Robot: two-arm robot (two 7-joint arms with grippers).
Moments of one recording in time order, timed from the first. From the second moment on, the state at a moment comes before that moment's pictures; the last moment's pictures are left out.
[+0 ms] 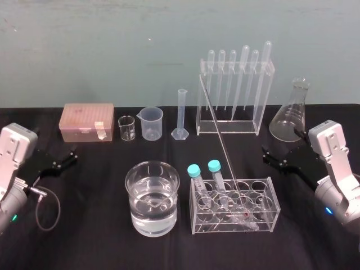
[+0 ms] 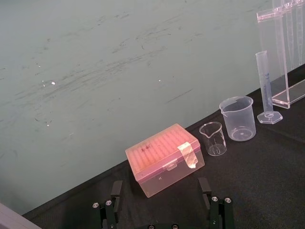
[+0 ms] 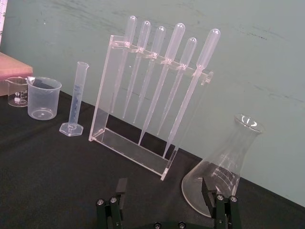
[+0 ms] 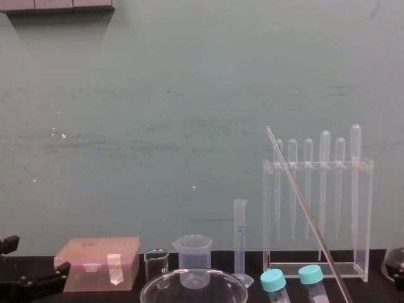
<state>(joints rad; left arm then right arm) -0.20 0.60 0.45 -1.41 -0.25 -0.12 0.03 0.20 0.60 -0.45 -1.41 0.25 -0.12 -0.03</state>
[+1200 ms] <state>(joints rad) -0.20 0.60 0.45 -1.41 -0.25 -0.12 0.03 0.20 0.60 -0.45 -1.41 0.25 -0.12 -0.03</state>
